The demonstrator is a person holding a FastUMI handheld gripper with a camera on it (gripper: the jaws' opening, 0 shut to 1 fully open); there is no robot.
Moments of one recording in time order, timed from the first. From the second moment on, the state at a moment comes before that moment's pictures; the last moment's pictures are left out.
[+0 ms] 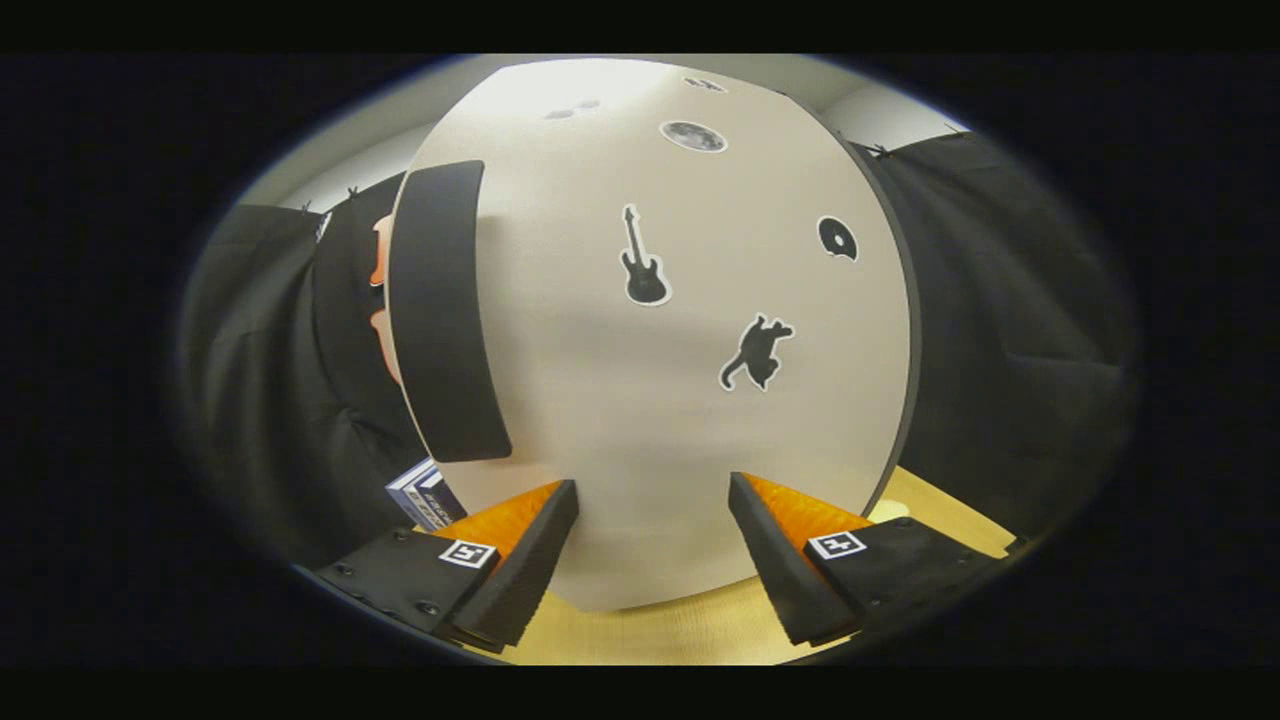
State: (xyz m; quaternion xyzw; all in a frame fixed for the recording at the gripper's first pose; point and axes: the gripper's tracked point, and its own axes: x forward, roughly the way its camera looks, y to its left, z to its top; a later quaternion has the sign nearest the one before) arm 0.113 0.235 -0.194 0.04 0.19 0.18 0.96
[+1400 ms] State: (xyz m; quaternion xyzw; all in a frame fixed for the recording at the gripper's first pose) arm 0.052 0.051 0.000 0.04 0.08 0.11 0.99
